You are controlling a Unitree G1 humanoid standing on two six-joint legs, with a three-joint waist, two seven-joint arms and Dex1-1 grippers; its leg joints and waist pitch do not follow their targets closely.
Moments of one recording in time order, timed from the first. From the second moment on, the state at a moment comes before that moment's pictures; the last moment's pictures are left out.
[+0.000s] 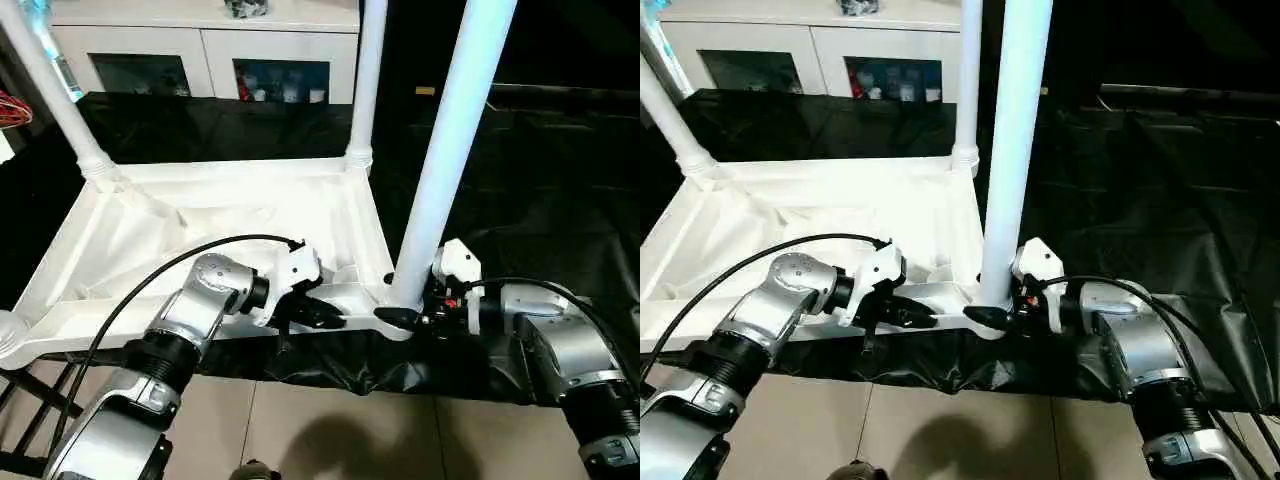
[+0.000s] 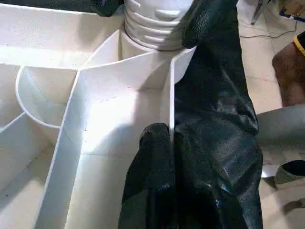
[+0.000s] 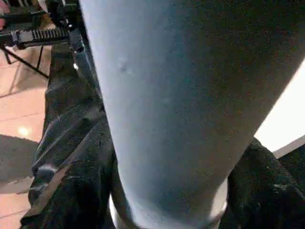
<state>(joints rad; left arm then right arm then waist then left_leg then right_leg) -0.63 0.28 -0.29 0.59 0.03 0.15 -1.29 -0.40 -0.45 0.15 0.36 0.16 0.14 1.16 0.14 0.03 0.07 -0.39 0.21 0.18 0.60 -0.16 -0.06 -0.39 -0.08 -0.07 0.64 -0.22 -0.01</state>
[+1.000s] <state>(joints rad) -0.70 0.11 -0.22 0.70 0.09 0.24 -0.85 -0.55 -0.12 -0.02 0.62 0.07 0.12 0.45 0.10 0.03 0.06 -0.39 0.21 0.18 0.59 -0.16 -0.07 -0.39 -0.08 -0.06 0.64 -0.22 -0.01</state>
